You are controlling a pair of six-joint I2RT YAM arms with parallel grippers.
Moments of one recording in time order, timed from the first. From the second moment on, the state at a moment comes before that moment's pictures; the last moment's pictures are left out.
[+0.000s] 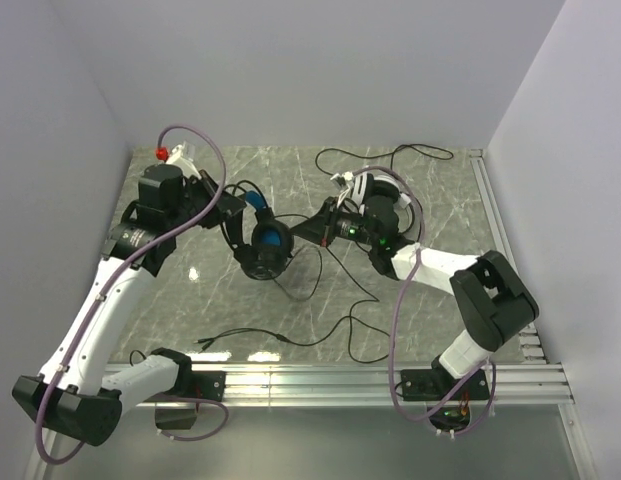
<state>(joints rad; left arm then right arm) -0.30 1.06 1.22 -0.57 0.21 -0.75 0.57 1.61 0.82 0.78 -0.67 0.69</state>
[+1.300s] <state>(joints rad) -0.52 1.42 0.91 -0.46 -0.13 -0.72 0.70 1.06 0.70 0.28 -0.47 0.44</state>
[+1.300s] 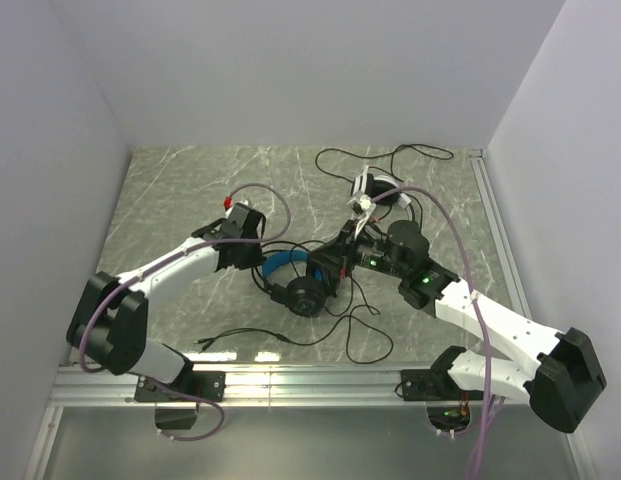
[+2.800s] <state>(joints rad) -0.36 1.35 0.77 -0.35 -0.02 -0.69 0.70 1.09 0.59 0.33 -0.48 0.46</state>
